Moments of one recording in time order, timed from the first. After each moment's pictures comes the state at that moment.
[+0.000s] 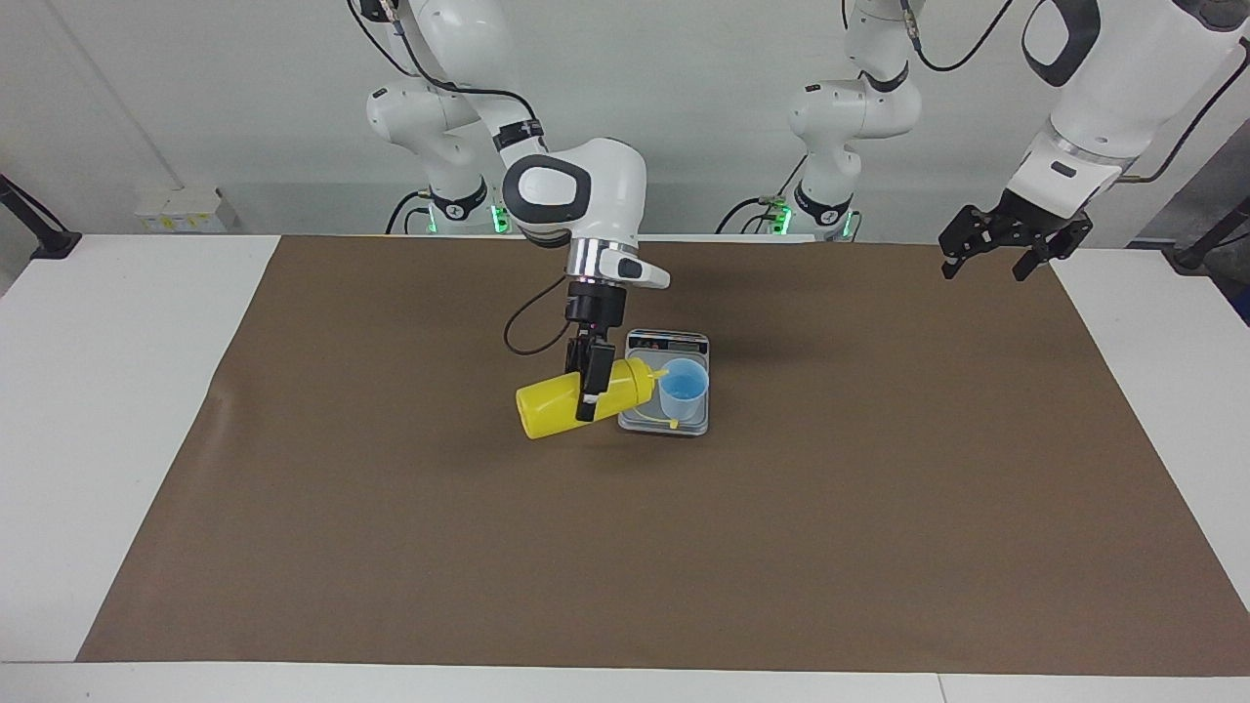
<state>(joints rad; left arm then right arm) 0.00 -0.04 -0.05 -1.63 -0.03 1.57 0.02 0.49 0.20 -0.03 -1.90 -1.00 2.57 -0.42</state>
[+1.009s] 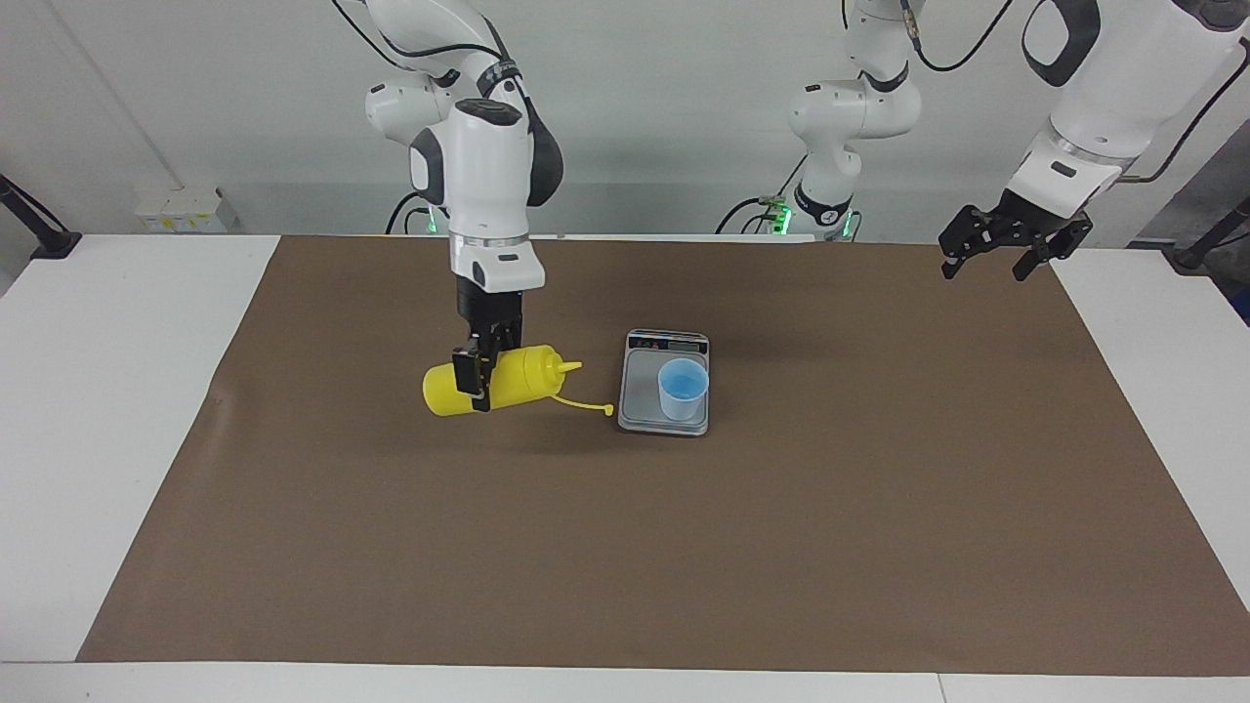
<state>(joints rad) 0.00 -0.04 -0.05 -1.63 -0.03 1.57 0.02 0.30 0.08 -0.03 -1.92 -0.19 2.35 -0.82</state>
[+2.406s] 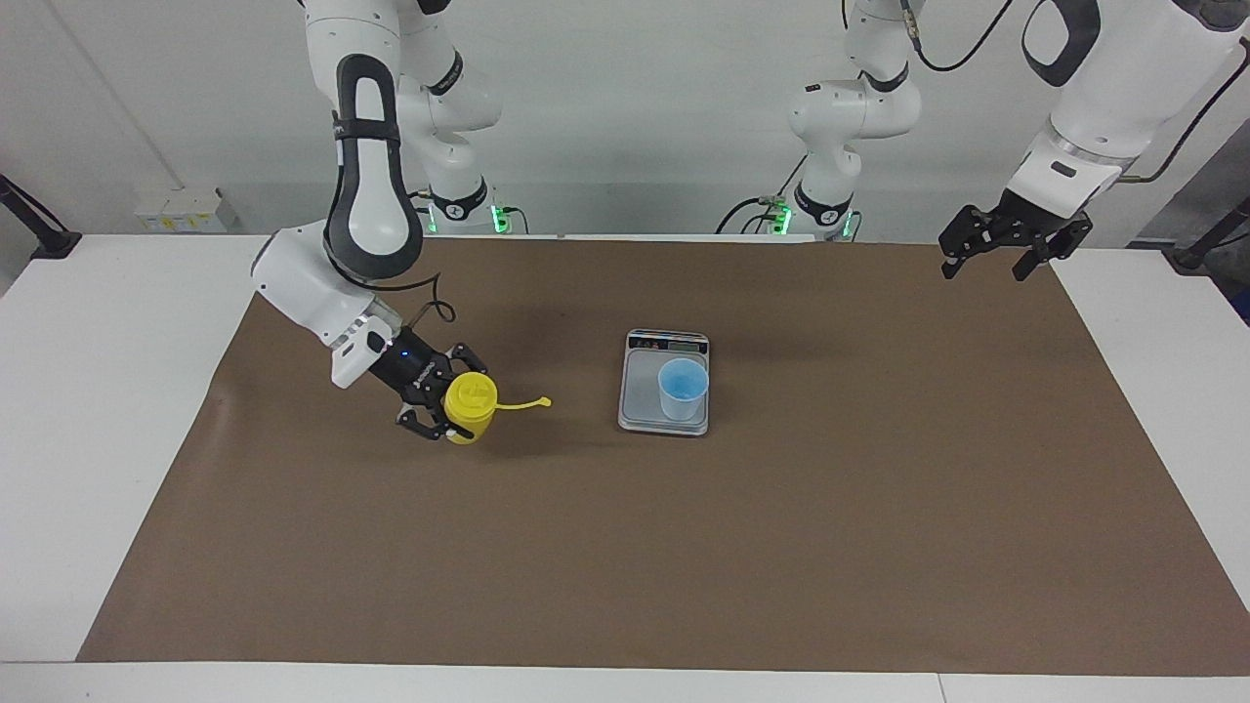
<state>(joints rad) 0.00 -0.04 -0.05 -1.63 -0.03 1.57 0.02 0.08 0.22 -0.03 -2.10 1.22 2.34 -1.84</state>
